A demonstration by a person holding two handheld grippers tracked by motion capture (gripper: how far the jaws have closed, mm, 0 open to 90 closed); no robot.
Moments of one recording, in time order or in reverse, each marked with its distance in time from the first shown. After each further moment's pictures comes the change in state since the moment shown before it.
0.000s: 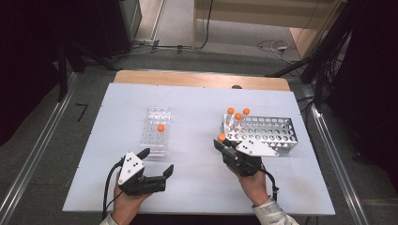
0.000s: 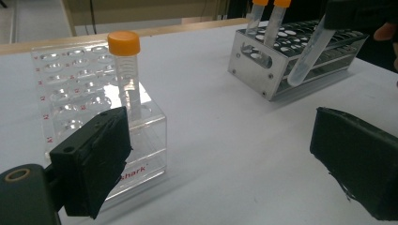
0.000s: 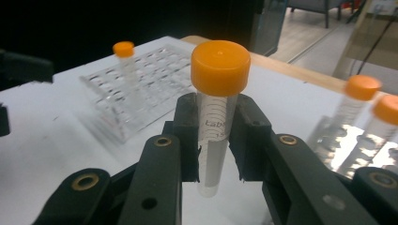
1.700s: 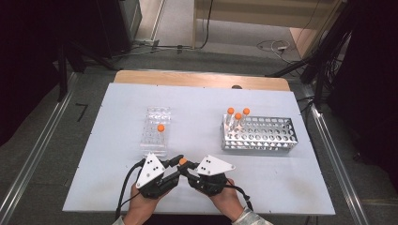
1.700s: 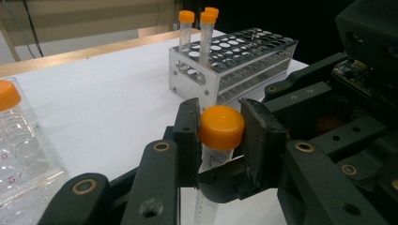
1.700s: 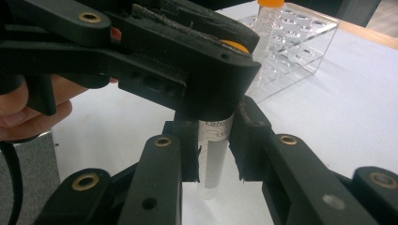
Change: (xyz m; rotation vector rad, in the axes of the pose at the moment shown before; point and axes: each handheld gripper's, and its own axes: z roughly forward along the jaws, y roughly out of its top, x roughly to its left) left arm -0.038 0.015 0.015 -0.020 -0.165 0.079; right arm 0.077 -0.017 0.037 0.116 0.233 -0.099
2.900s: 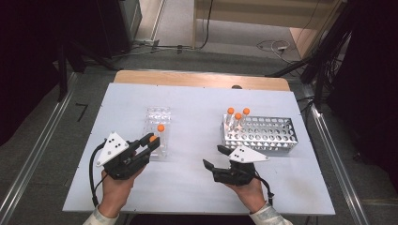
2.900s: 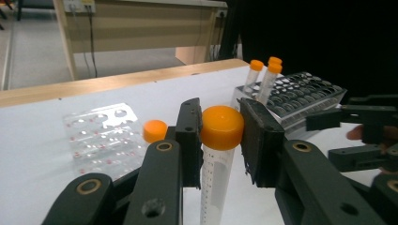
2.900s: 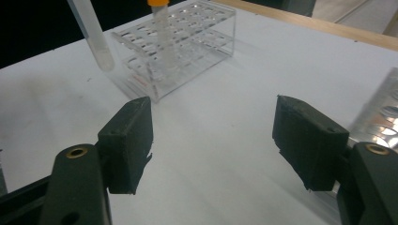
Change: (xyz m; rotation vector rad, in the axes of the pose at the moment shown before) left arm 0.063 0.038 -0.044 -0.080 0.141 -0.108; right arm -0.056 -0.014 -0.050 -0.007 -0.135 0.139
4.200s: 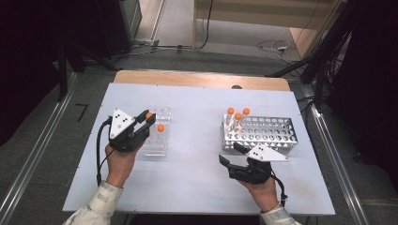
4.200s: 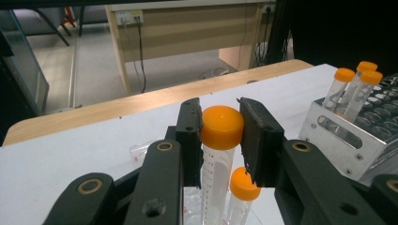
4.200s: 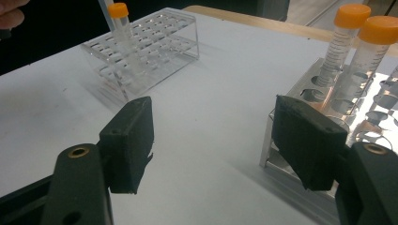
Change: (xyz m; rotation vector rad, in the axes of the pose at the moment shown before) left arm 0.031 0.013 0.048 0.012 0.180 0.090; right arm -0.025 -0.006 -0.025 -0.035 -0.060 0.052
